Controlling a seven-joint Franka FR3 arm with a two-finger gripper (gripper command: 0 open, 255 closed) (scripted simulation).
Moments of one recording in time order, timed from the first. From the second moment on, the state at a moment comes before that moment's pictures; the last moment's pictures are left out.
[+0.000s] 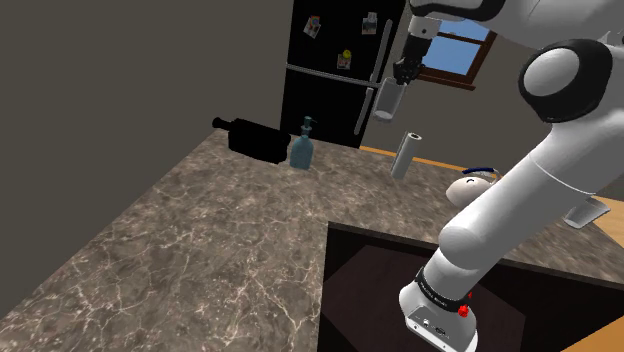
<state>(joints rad) -0.22 -0.17 -0.30 -1.66 -0.09 1.57 -0.24</state>
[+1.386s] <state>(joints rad) -0.71 0.60 -0.50 -0.66 0.29 1.29 -0.75</state>
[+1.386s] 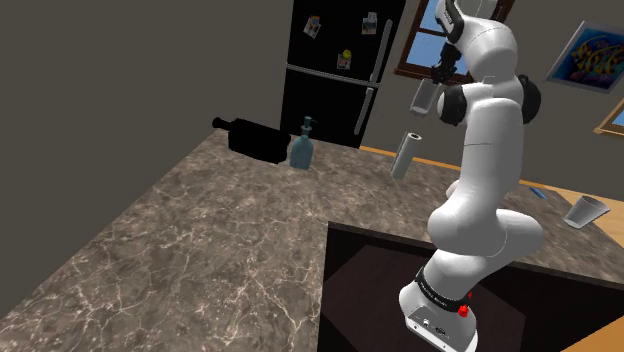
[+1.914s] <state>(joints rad) -0.62 0.47 -0.53 -1.00 0.24 1.50 -0.78</state>
